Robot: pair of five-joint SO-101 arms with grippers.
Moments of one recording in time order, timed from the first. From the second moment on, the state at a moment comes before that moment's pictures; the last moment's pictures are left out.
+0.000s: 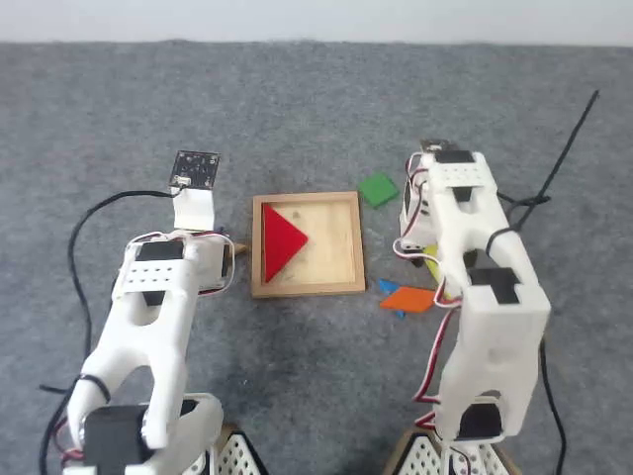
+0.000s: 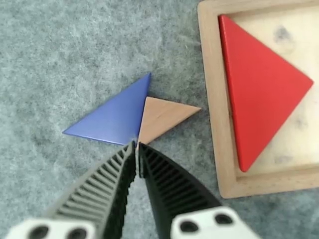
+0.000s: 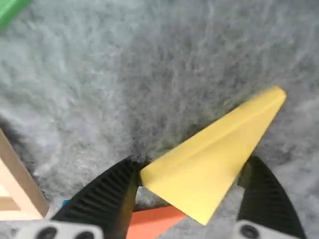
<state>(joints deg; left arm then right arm) -9.1 -19.3 55.2 45.9 -2.5 -7.6 34.5 -7.6 81.5 -5.9</state>
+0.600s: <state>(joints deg) -9.1 -19.3 55.2 45.9 -2.5 -5.2 38.2 -14.2 86.0 -4.3</state>
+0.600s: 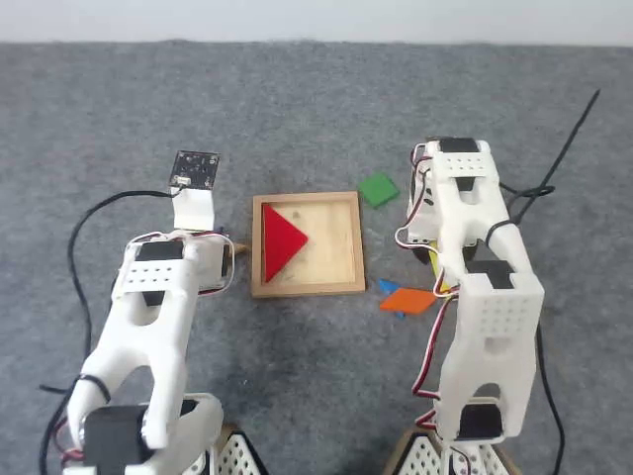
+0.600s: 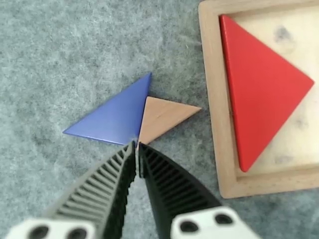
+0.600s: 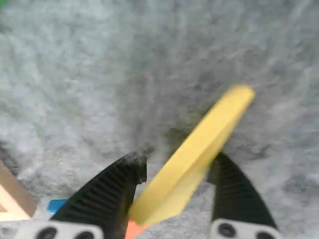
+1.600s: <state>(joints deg) -9.1 -19.3 55.2 46.6 -6.3 -13.6 19.2 -14.6 88.8 30.7</state>
